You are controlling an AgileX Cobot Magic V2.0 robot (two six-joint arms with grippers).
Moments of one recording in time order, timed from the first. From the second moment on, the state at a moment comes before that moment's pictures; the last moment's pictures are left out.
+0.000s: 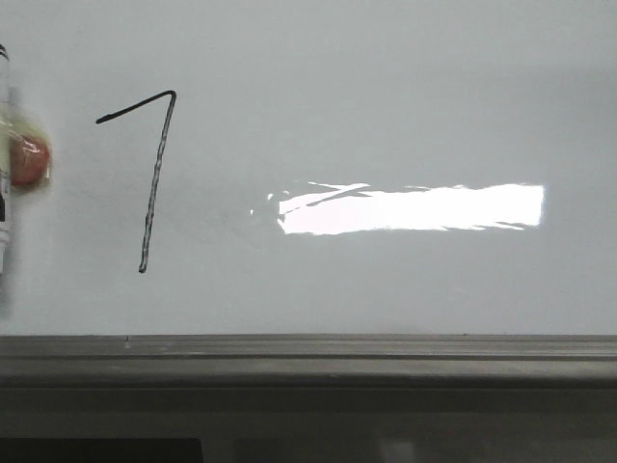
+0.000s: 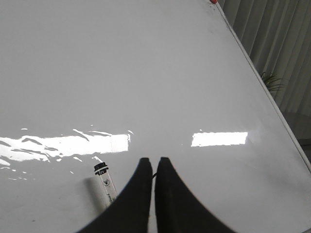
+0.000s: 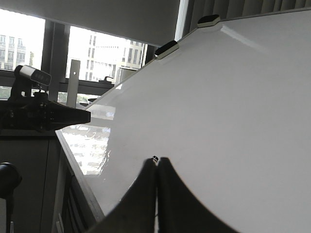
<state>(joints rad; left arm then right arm) -0.62 0.00 -0.29 0.14 0.22 -0.37 0.94 0.10 -0.43 0.12 0.17 -0.33</state>
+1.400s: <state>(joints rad) -0.02 0.00 0.00 0.02 0.33 0.08 0.94 0.10 -0.43 0.12 0.17 -0.33</state>
